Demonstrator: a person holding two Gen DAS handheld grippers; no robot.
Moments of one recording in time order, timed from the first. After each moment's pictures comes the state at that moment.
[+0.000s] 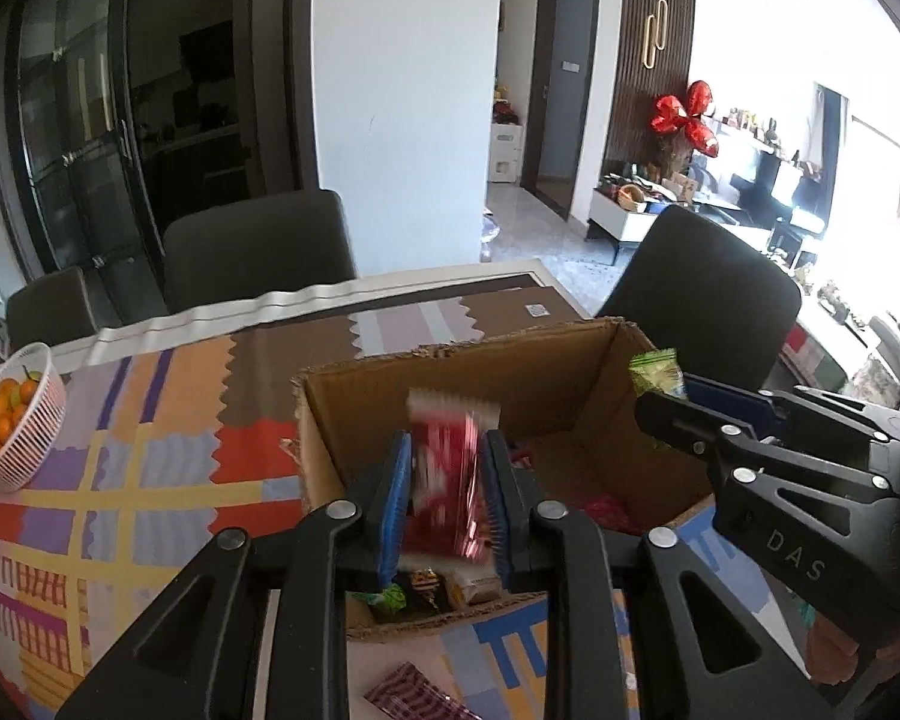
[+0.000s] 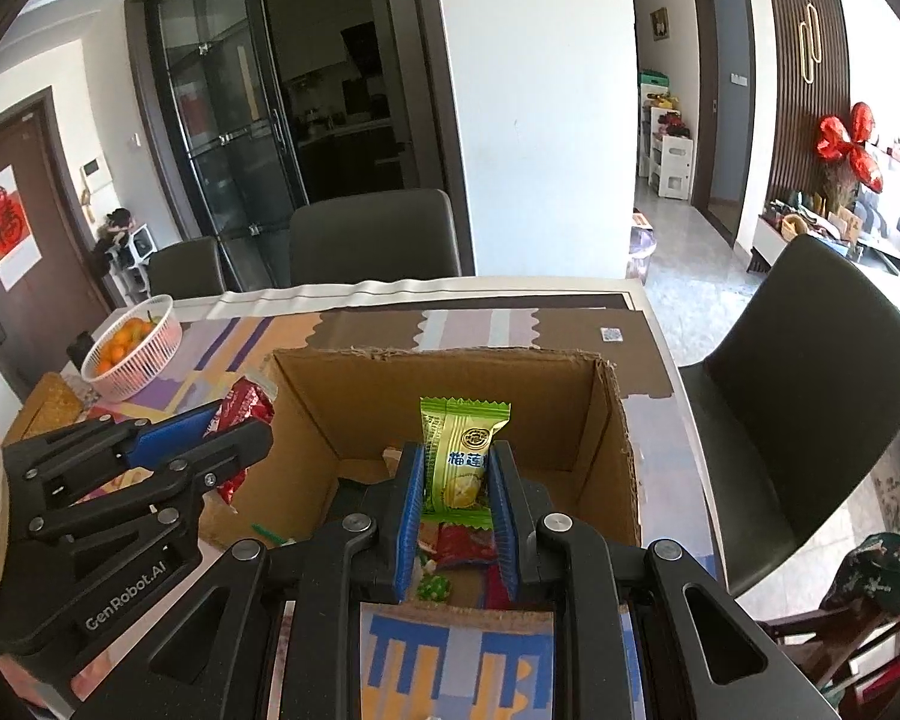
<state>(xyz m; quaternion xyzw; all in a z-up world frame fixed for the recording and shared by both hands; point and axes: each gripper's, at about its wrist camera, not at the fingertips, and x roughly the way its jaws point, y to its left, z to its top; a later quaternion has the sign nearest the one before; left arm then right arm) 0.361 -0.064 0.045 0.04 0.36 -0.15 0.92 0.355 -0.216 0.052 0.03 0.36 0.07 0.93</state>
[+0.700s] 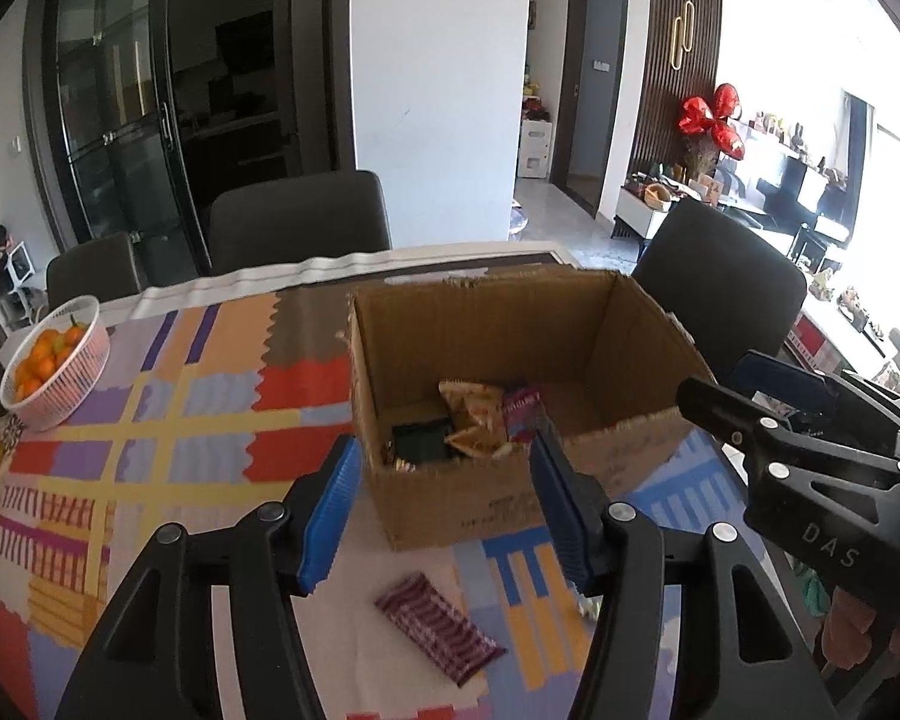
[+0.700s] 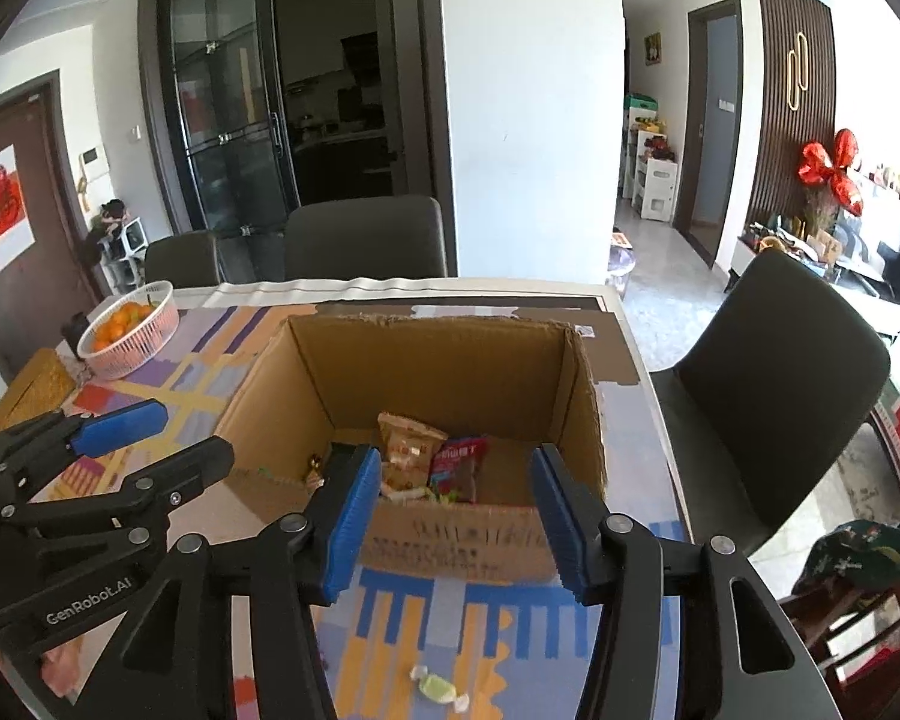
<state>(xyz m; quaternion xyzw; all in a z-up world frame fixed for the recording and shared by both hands) 0.288 -0.044 0.043 0.03 0.37 -0.12 0.92 0.293 -0.212 0.060 0.00 0.34 0.05 0.94</state>
